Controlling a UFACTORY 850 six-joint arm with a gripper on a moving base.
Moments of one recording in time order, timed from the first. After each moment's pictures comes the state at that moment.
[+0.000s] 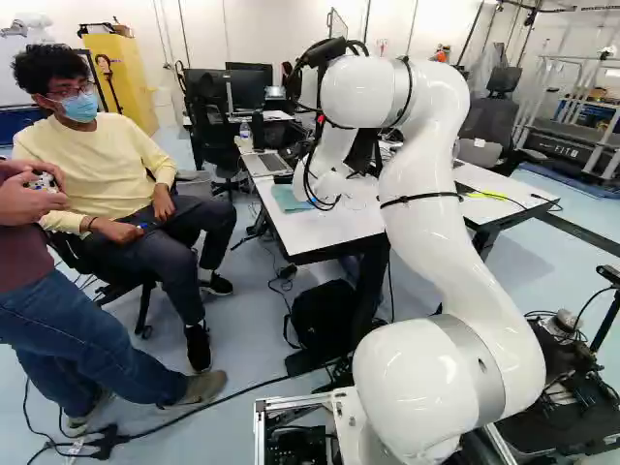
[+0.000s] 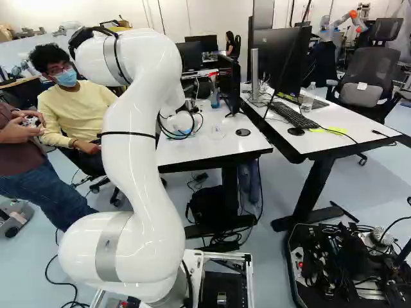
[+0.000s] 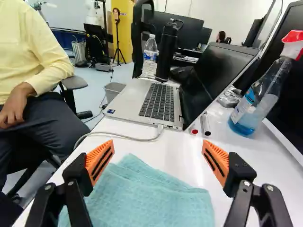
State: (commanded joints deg) arm 4.1 -41.6 -69.2 -19.2 49.2 0.0
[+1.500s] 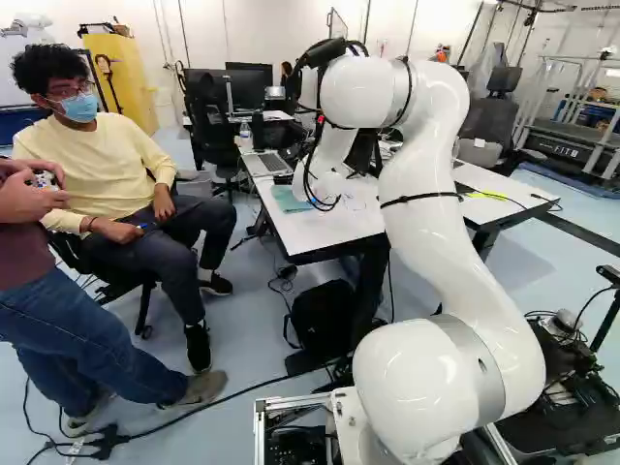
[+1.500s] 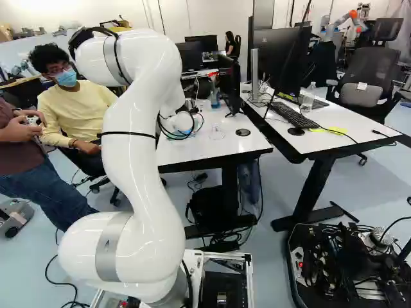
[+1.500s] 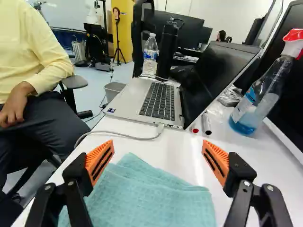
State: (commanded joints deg) arm 4.1 -41.2 -69.0 -19.2 49.2 0.0
